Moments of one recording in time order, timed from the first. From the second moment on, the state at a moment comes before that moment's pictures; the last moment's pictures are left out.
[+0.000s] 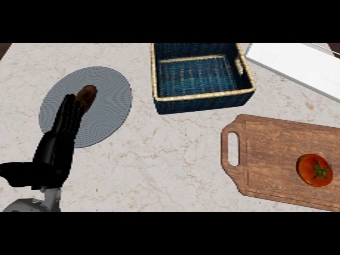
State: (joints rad) left arm -0.06 0.34 -0.28 -1.63 0.30 0.38 -0.09; right arm 0.49 -0.49 0.11 -2.33 0.78 -0.17 1.14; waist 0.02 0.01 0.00
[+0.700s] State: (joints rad) left arm -0.04 0.31 -0.23 -1.66 0.27 0.36 -0.05; right arm 0.24 -0.29 0.21 -2.20 1.05 -0.06 1.13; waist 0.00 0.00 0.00
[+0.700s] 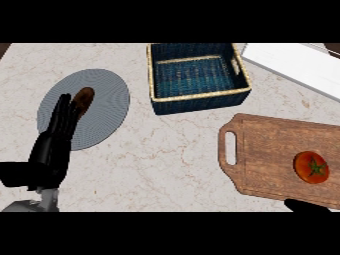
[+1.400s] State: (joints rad) left arm -0.02 0.26 -0.19 -1.68 0.22 0.32 -0.02; right arm 0.15 -0.16 0.09 -2.07 1.11 -0.02 1.06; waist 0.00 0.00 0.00
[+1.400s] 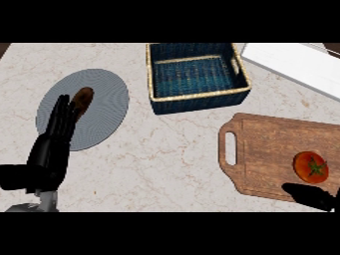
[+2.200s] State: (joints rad) left arm -0.01 0.18 -0.14 -1.68 0.14 0.26 -0.01; right arm 0.13 -0.08 -0.01 -1.90 1.09 -0.05 0.97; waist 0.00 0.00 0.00
